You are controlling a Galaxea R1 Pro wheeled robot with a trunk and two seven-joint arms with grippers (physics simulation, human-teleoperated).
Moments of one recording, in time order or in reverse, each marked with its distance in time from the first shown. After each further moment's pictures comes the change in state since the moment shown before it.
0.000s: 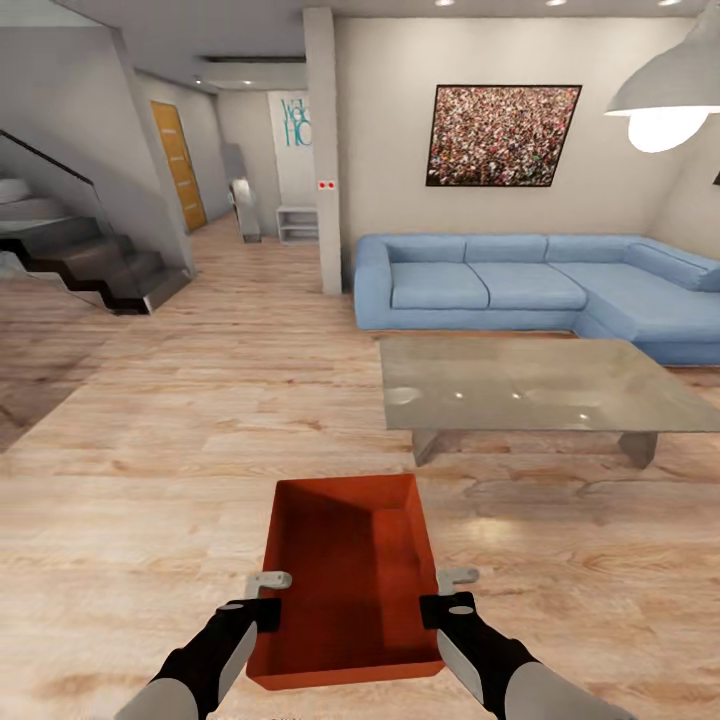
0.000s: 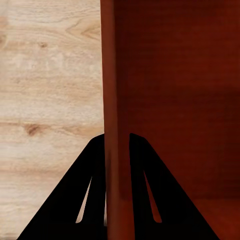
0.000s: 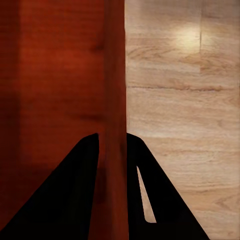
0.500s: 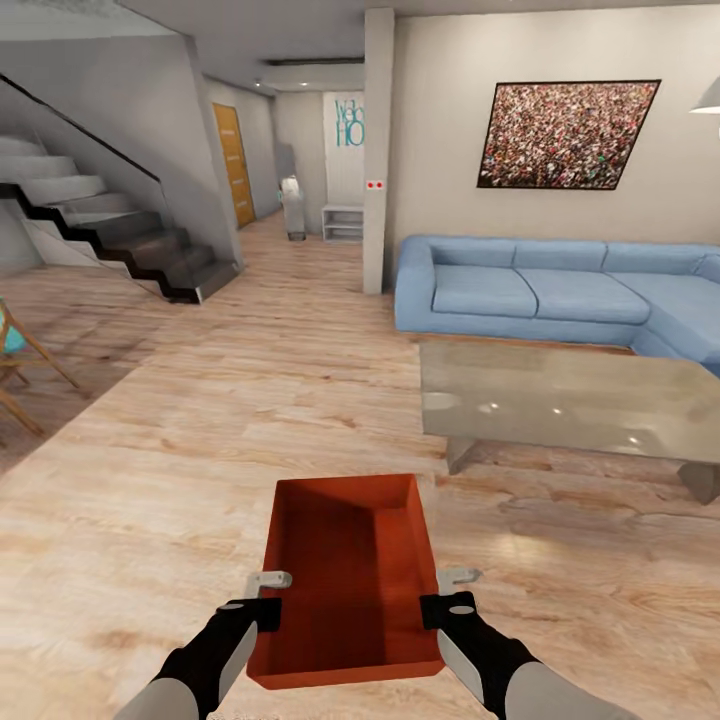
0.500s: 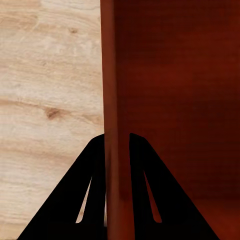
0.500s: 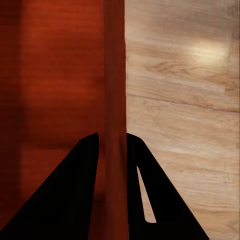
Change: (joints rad) left arm 0.000 -0.001 0.002 -0.001 -0.003 0.000 0.000; right arm 0.000 -0.002 -0.001 -0.002 0.000 0.000 0.001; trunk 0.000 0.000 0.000
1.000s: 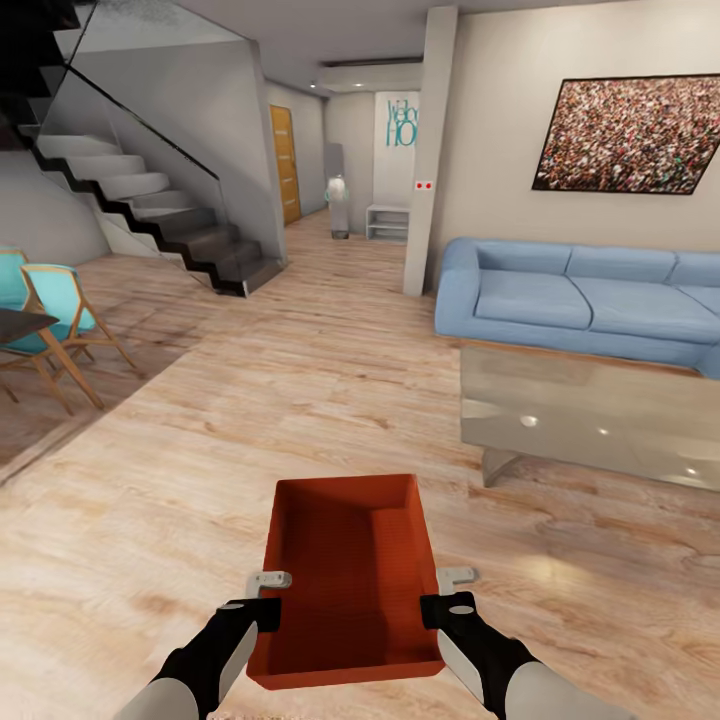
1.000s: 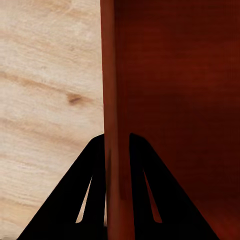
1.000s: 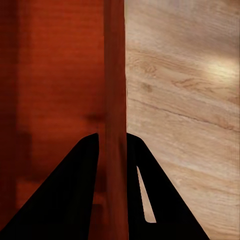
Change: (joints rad) left arm 0.000 0.000 0.000 0.000 0.000 0.000 0.000; right arm 0.000 0.000 0.000 0.000 0.000 0.000 0.000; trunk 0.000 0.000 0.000
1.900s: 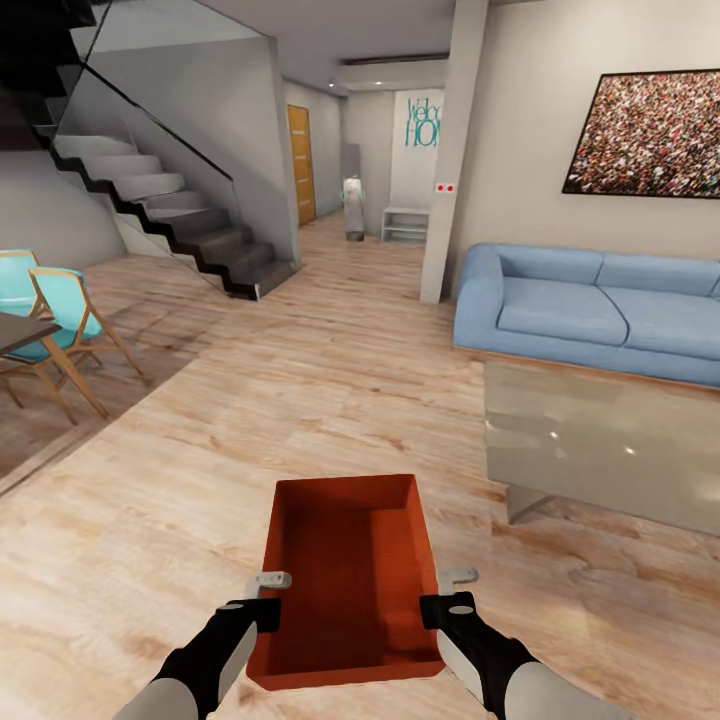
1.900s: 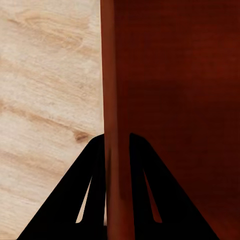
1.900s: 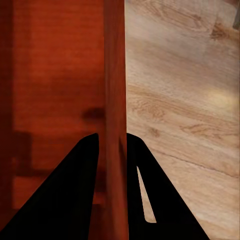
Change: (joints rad) left arm 0.000 0.001 0.000 0.002 0.002 0.000 -0.001; right arm 0.000 0.001 0.001 -0.001 0.001 0.003 -0.003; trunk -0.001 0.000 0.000
